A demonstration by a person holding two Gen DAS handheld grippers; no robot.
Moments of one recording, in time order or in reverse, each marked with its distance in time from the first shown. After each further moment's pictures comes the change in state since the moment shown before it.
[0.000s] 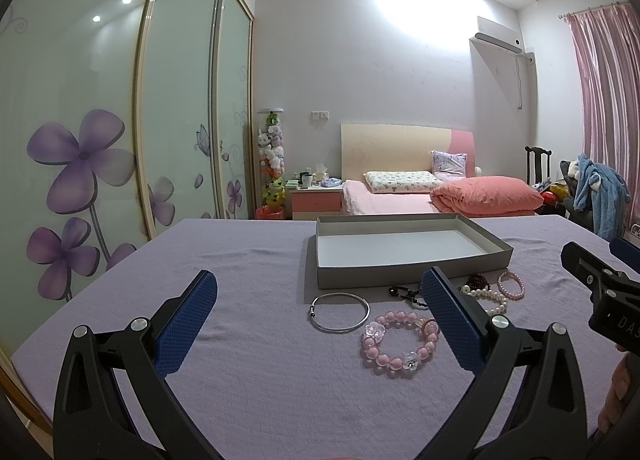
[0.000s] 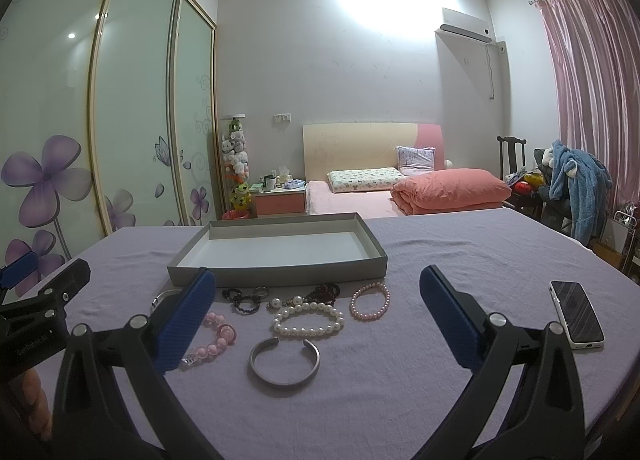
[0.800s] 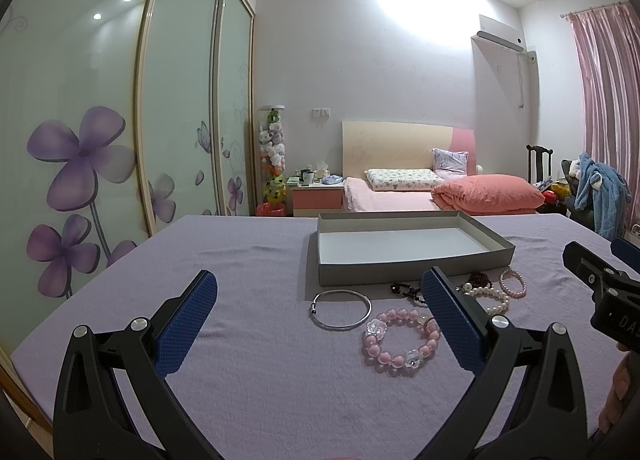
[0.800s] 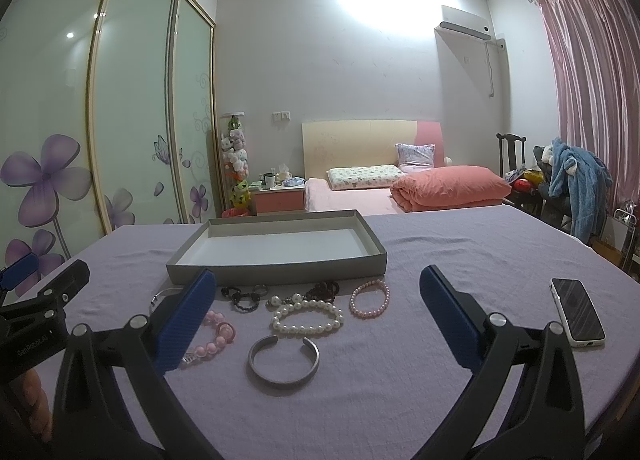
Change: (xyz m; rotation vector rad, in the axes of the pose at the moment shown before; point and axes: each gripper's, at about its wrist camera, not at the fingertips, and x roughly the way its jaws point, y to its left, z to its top) left arm 0.003 -0.003 -0.003 -0.001 0.007 0.002; right arm 0.003 0.000 0.000 0.001 0.006 -0.001
